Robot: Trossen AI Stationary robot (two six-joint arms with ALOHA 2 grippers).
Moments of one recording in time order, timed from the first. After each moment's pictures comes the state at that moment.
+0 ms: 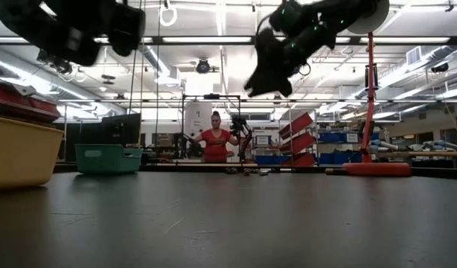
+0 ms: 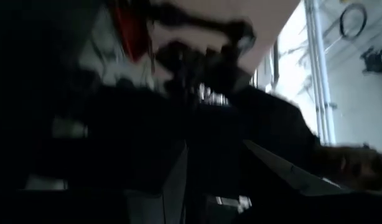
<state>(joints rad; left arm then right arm) 0.10 1.04 0.41 0.69 0.93 -1.75 -0.46 1.60 1.19 -0.29 -0.25 0.12</state>
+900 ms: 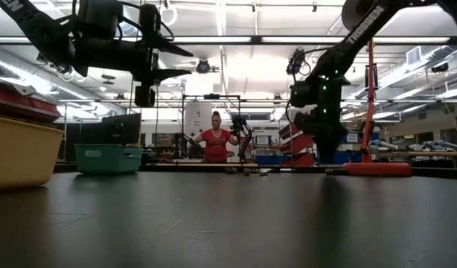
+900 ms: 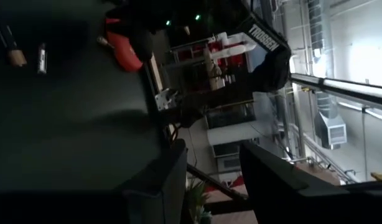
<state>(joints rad) 0.40 1.12 0.41 0.69 0.27 -1.31 -0.84 1.83 1.19 -0.78 0.06 -0.17</state>
